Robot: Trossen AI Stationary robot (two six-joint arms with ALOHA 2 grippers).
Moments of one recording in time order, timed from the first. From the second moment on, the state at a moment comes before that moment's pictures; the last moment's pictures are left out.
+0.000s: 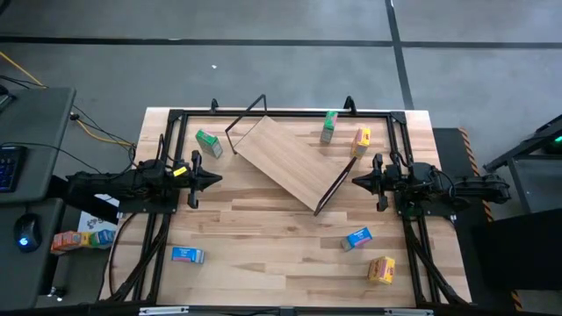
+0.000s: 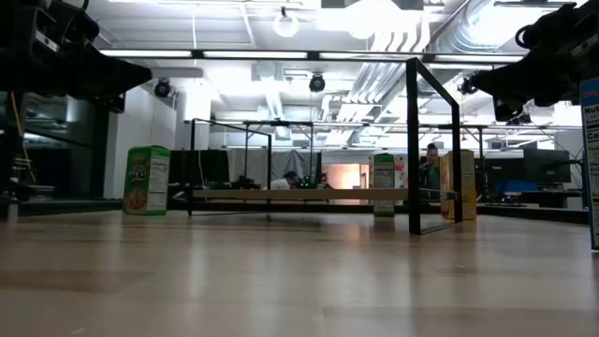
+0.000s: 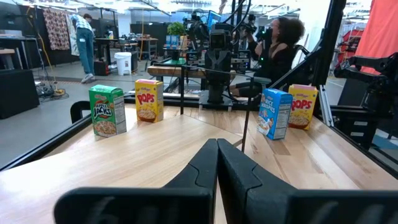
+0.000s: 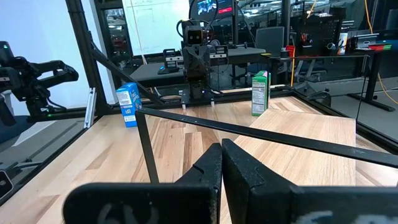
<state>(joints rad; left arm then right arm) 0.02 0.01 0.01 0.02 -0.06 -0.02 0.00 0.01 0.01 0.02 0.03 0.08</state>
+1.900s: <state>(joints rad) 0.02 0.01 0.01 0.02 -0.06 -0.02 0.00 0.01 0.01 0.02 0.03 0.08</state>
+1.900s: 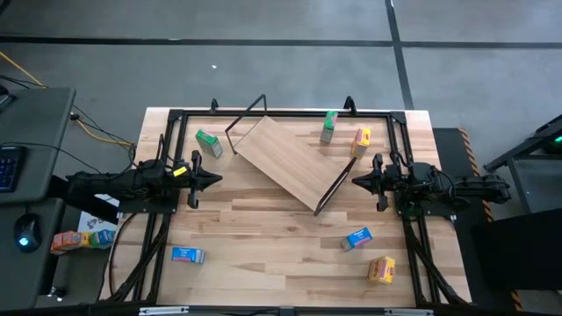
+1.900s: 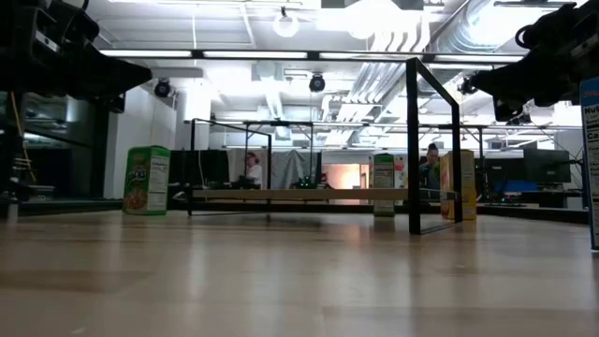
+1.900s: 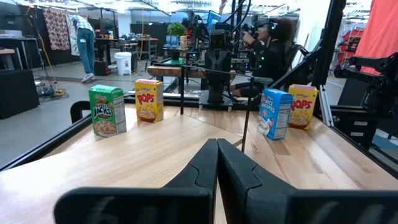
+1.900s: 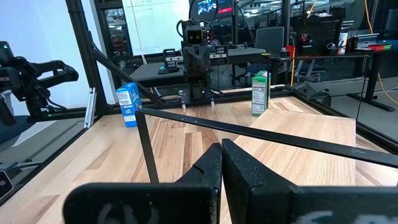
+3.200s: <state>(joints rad) 0.02 0.01 0.01 0.02 -0.06 -0.02 -0.20 0.71 0.80 -0.58 0.72 0.85</state>
